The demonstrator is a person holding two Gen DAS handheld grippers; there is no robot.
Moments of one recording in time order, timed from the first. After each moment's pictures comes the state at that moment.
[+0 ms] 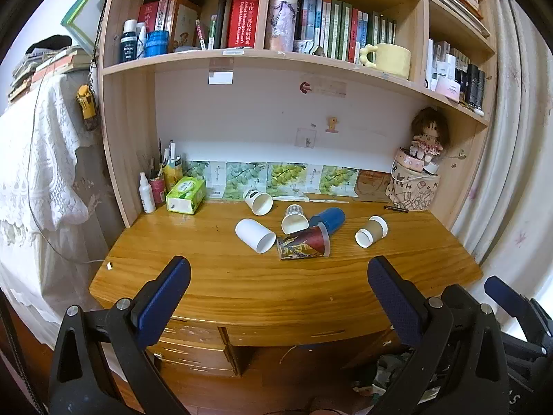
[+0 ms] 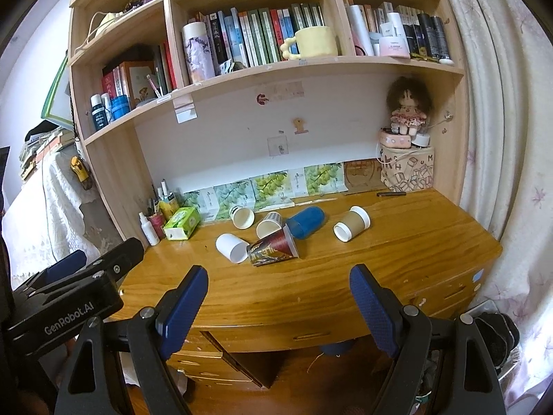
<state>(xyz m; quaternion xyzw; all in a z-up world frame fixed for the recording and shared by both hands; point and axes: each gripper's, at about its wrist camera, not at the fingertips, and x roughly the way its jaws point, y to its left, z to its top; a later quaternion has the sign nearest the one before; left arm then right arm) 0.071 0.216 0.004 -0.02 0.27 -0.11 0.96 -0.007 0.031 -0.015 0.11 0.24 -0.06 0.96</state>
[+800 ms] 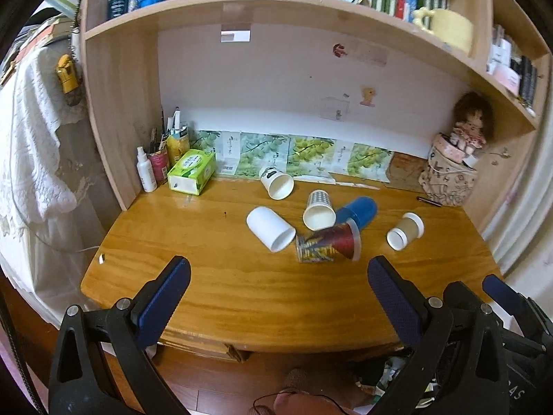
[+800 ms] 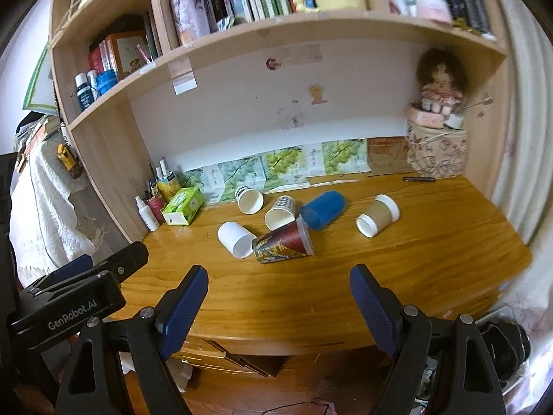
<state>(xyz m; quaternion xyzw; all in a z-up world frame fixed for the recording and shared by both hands) 0.192 0.201 -0.021 -0.02 0.35 -0.06 0.93 0.107 0.014 -0.029 0.12 0.31 -0.01 0.94</state>
